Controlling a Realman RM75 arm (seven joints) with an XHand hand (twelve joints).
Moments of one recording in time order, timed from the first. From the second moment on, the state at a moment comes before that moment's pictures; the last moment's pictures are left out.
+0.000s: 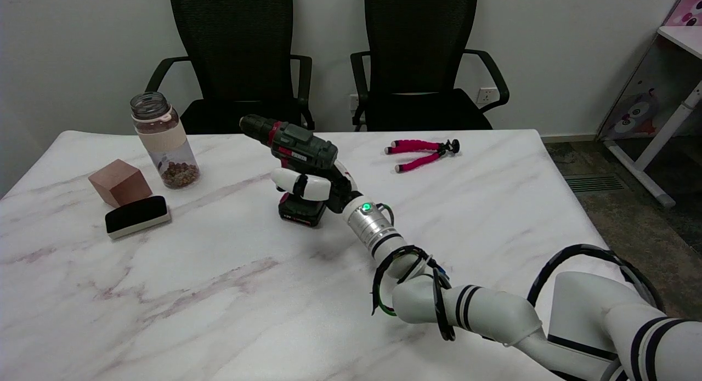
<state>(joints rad) 0.55 -1.43 0.57 -0.64 -2.04 0.72 1.33</state>
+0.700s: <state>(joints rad) 0.56 -1.44 0.57 -0.62 -2.04 0.70 1.34</state>
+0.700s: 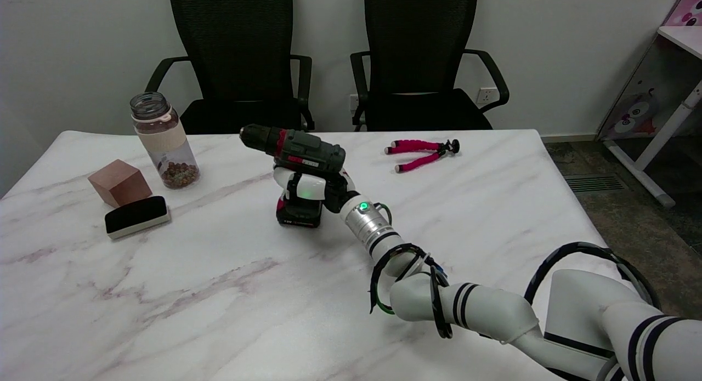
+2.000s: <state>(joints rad) 0.68 -1.21 0.58 -0.95 -2.13 0.65 1.33</state>
